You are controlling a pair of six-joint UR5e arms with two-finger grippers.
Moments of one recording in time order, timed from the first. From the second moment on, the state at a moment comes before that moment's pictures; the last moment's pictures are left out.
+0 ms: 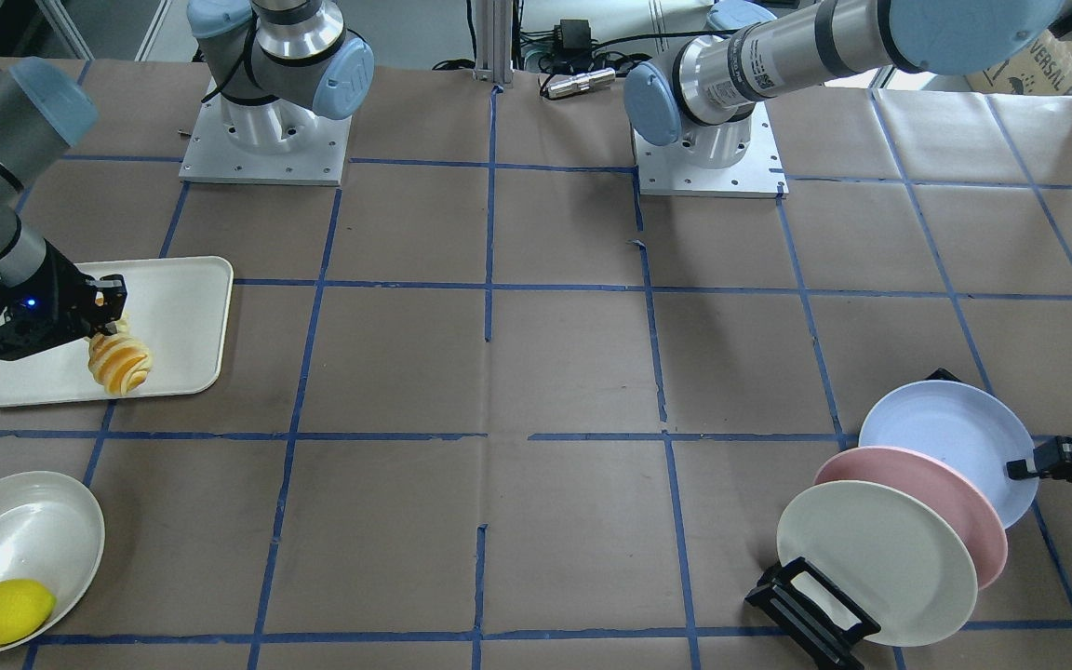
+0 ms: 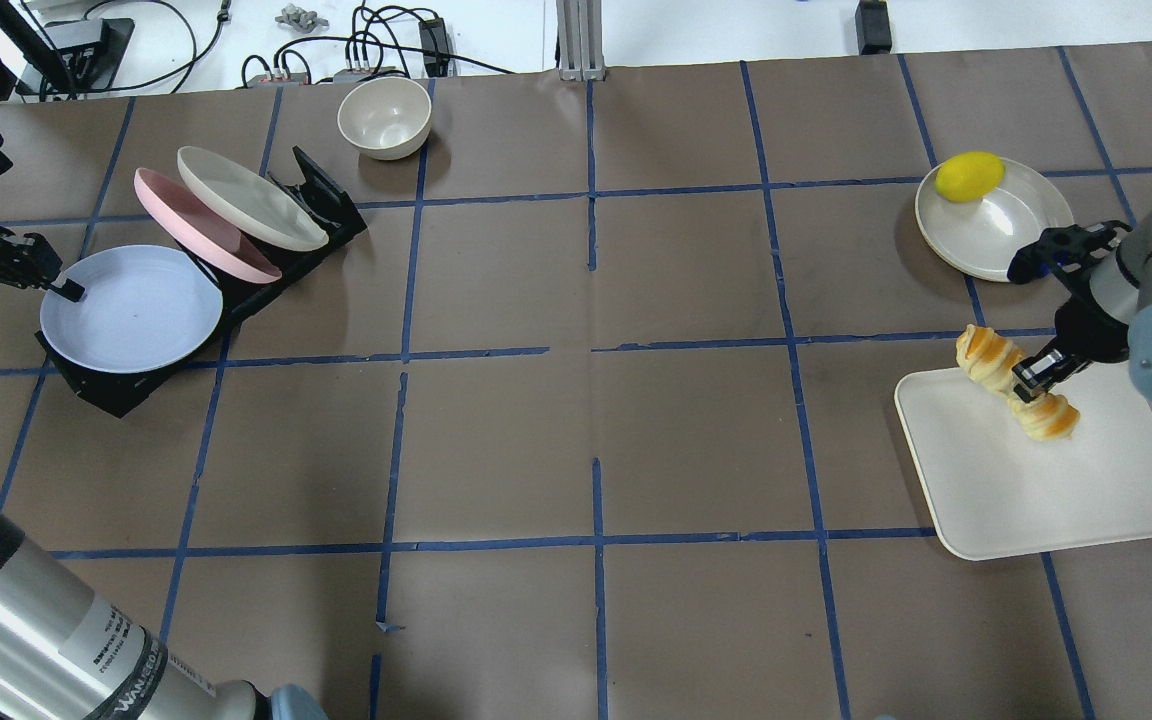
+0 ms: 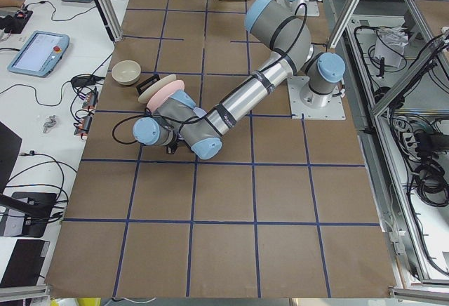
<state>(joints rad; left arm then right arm) -0.88 -2.32 -1.13 -1.63 1.36 0.84 1.11 -1.46 2.03 -2.05 -1.61 -0.87</state>
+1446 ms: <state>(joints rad) -1.00 -1.90 -1.33 -1.79 1.49 0.79 1.61 -1.58 1.68 -1.50 -1.59 -0.20</state>
